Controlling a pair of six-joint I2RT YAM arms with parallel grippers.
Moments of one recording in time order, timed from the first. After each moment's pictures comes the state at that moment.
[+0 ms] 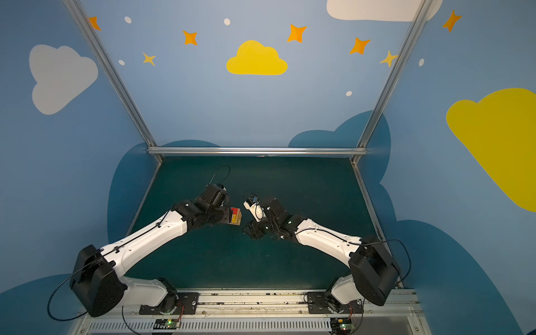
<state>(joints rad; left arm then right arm) -0.62 1.40 1.08 -0.67 -0.12 -0.55 0.86 1.45 0.92 -0.19 -0.31 0.23</state>
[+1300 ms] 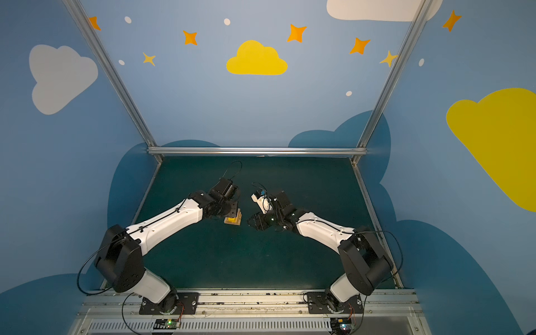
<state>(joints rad) -0.62 1.58 1.21 -0.70 -0.19 -0.48 0.73 1.54 0.92 -0.10 -0.46 0.25</state>
